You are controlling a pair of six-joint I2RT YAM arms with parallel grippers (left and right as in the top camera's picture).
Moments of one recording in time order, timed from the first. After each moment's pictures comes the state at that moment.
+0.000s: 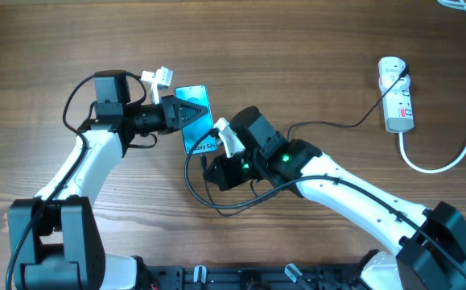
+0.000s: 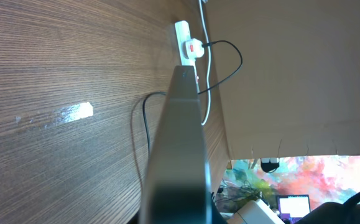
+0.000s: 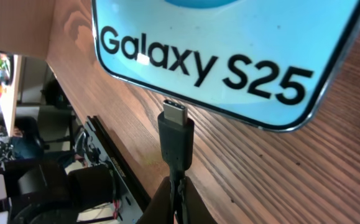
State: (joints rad) left arm 0.01 1.60 0.90 -0.18 1.14 -0.41; right arm 0.78 1.57 1.00 -0.35 -0.56 0.52
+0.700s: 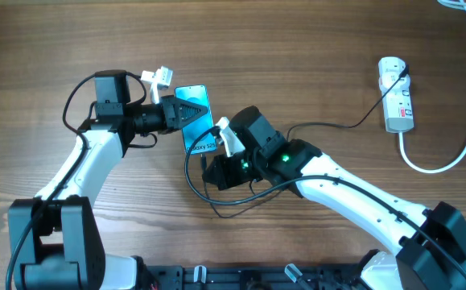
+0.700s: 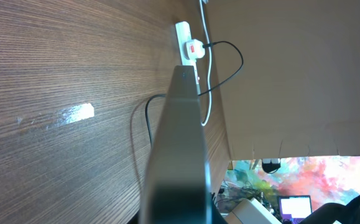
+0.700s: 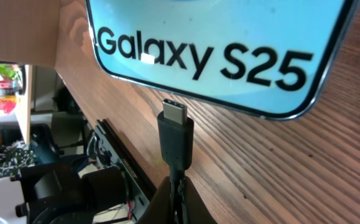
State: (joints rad) left arm 0.01 1.60 0.90 -0.17 1.13 -0.41; right arm 0.78 1.57 1.00 -0.35 -0.58 0.60
